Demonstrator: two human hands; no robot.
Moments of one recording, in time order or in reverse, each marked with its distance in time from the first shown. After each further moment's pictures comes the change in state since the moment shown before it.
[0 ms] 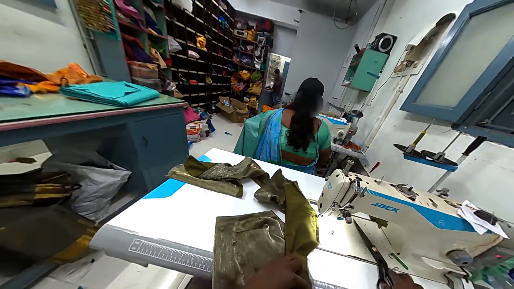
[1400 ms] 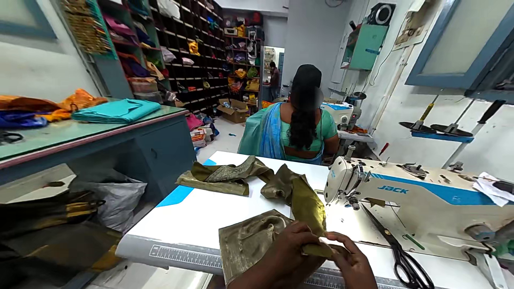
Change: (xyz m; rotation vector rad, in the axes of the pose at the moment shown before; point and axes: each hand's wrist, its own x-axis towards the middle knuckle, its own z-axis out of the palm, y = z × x) left_hand 0.016 -0.004 -0.022 -0.065 0.645 0.178; right_hand -0.065 -0.134 0.026 1.205 -0.078 -0.507
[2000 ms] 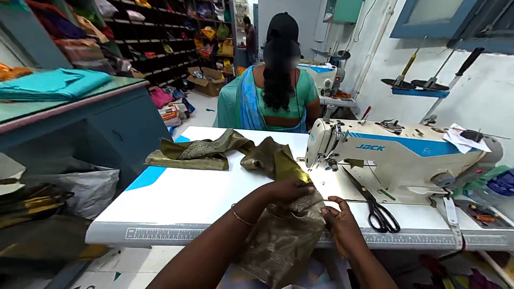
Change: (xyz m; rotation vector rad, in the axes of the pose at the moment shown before) left_hand 0.094 -0.005 -0.005 -0.233 -0.802 -0.681; right_hand 0.004 0.018 -0.026 0.209 0.202 0.445
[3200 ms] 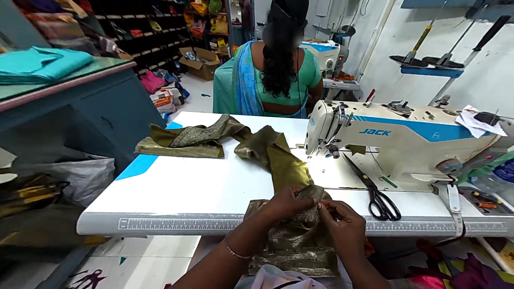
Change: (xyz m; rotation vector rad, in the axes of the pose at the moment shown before) left_hand -0.024 -0.017 0.069 -0.569 0.234 -0.029; right_hand -0.021 0.026 0.003 -0.529 0.239 -0.708
